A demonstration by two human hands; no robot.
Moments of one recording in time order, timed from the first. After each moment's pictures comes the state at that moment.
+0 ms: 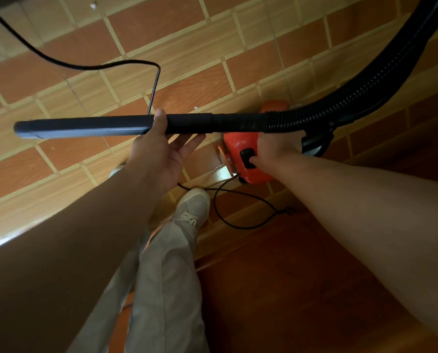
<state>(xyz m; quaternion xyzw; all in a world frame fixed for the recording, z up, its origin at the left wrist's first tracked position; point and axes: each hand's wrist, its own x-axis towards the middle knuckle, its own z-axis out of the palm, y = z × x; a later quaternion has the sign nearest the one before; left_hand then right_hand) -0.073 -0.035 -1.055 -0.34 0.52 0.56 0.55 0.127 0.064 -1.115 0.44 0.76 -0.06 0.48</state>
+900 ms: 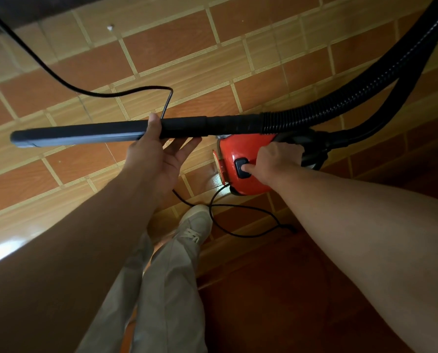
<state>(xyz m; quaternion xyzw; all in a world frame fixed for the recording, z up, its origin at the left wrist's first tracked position) -0.112 -0.019 -1.061 -0.36 0.50 0.58 0.53 0.091 0.080 -1.120 0.44 0.74 -0.02 0.50</state>
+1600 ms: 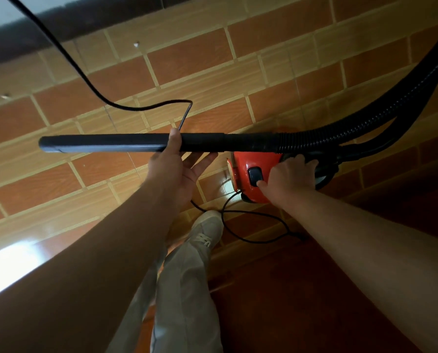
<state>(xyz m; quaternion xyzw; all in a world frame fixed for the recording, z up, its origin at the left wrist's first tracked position) -0.116 -0.023 -1.045 -0.36 0.52 0.56 0.54 0.080 0.062 -1.076 0.43 0.74 -0.03 0.52</state>
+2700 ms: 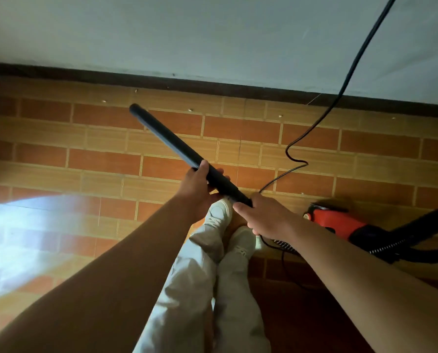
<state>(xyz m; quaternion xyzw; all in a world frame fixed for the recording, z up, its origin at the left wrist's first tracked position) -0.292 -0.219 -0.912 -0.33 0.56 0.60 0.46 -0.177 -0.094 -0.884 0.28 0.70 -0.50 0.42</state>
